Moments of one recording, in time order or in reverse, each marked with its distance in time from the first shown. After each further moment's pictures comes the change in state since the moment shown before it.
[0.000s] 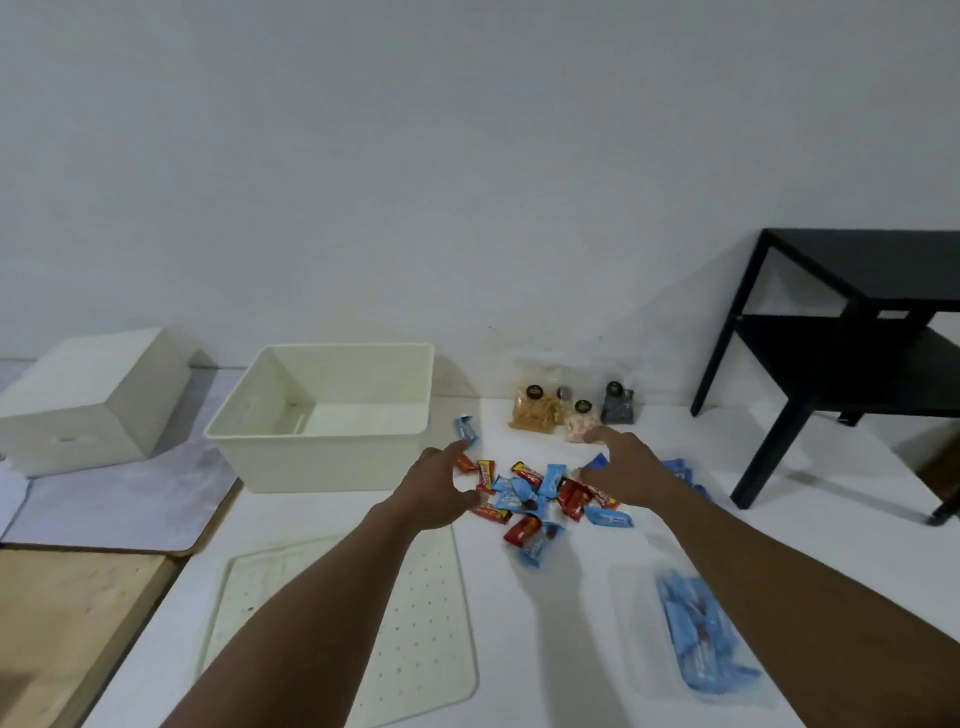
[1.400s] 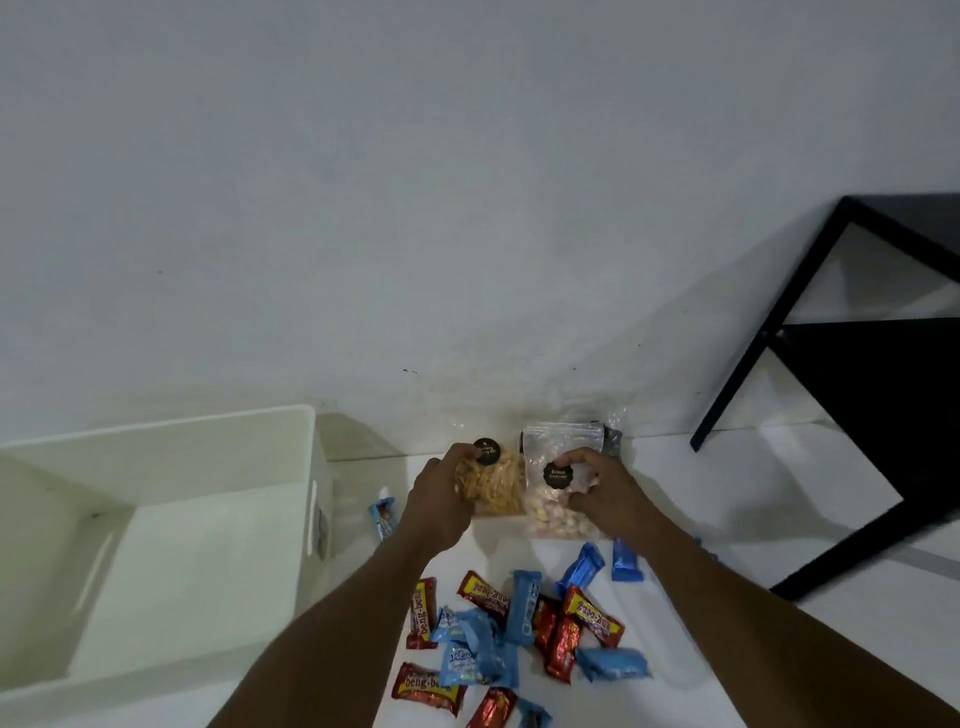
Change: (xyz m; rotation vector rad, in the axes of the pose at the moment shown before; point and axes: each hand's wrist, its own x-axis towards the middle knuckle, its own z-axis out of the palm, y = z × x) left_hand 0.329 0.011 0.082 -0.188 0.016 0.136; right_hand 0.259 0.097 0.014 0.399 0.086 0.077
